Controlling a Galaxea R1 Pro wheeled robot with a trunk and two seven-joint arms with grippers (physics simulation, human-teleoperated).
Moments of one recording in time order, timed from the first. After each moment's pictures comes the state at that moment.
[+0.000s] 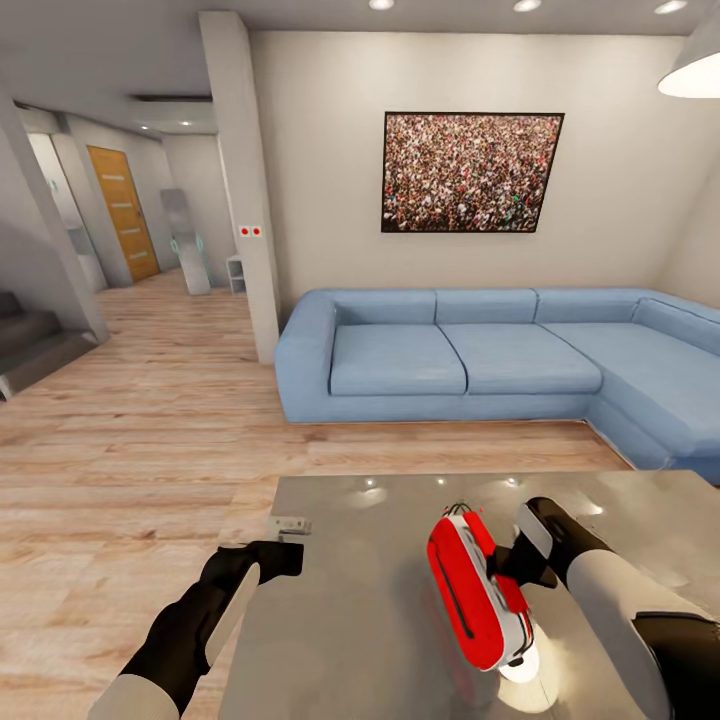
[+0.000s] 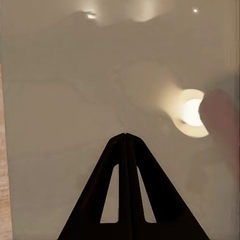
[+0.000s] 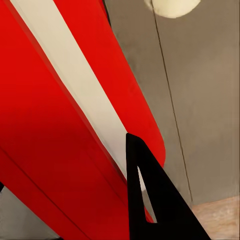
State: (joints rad) left arm -0.49 0.00 -0.24 -1.02 0.24 0.67 0.01; right arm -0.90 -0.14 0.03 -0.29 -0.35 0.96 -0.20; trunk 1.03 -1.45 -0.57
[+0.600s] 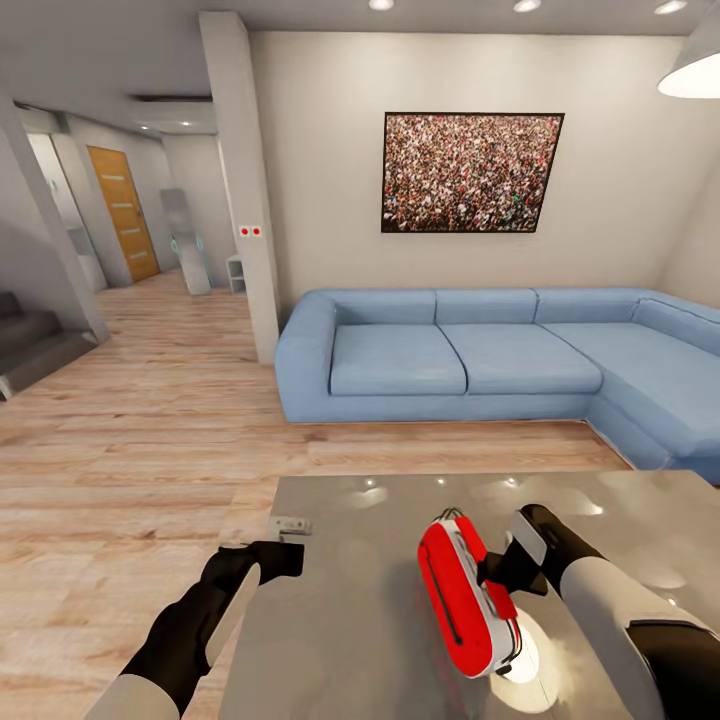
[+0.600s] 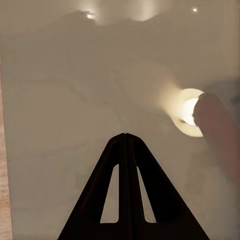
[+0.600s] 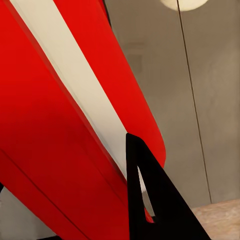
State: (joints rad) left arm -0.49 0.00 -0.25 -1.02 0.24 0.67 0.01; right arm -0.88 -0.11 0.03 -0.29 -0.38 0.95 -0.20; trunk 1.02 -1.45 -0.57
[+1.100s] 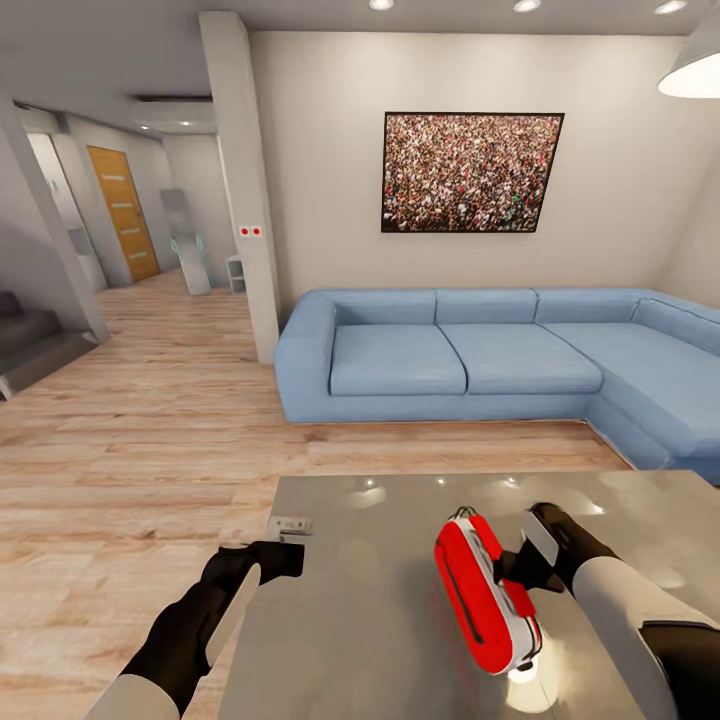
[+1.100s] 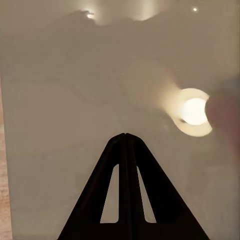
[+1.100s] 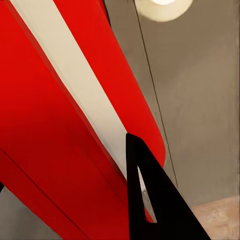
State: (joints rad) left arm -0.49 0.00 -0.25 -1.02 0.24 0.67 0.01; right arm -0.88 -0.15 0.03 -0.31 -0.33 0.94 -0.20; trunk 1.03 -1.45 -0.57
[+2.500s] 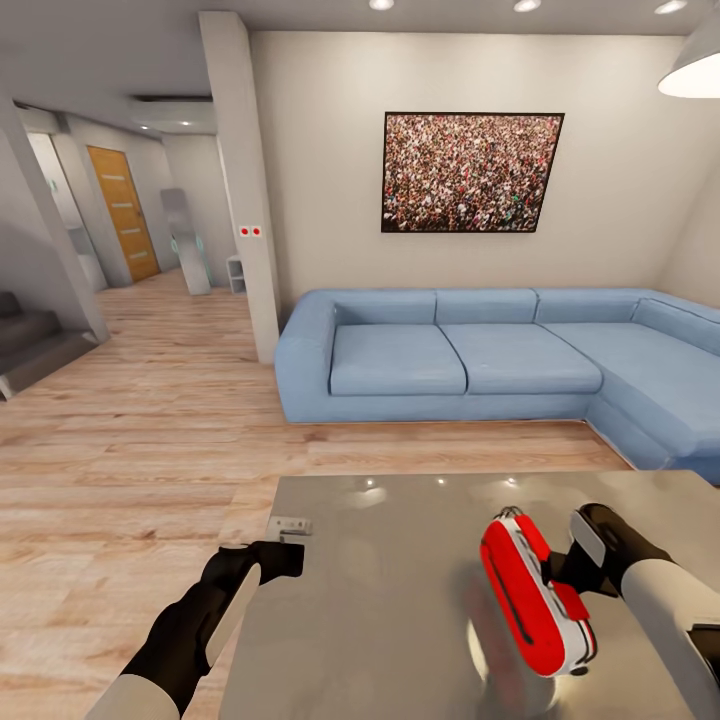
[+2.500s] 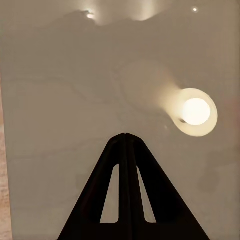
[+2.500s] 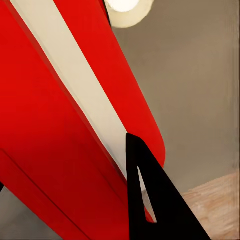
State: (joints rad) left arm -0.49 0.00 -0.25 -1.02 0.24 0.67 0.01; right arm -0.88 -0.29 0.03 -0.31 -0.34 0.94 -0.20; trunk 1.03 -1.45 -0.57
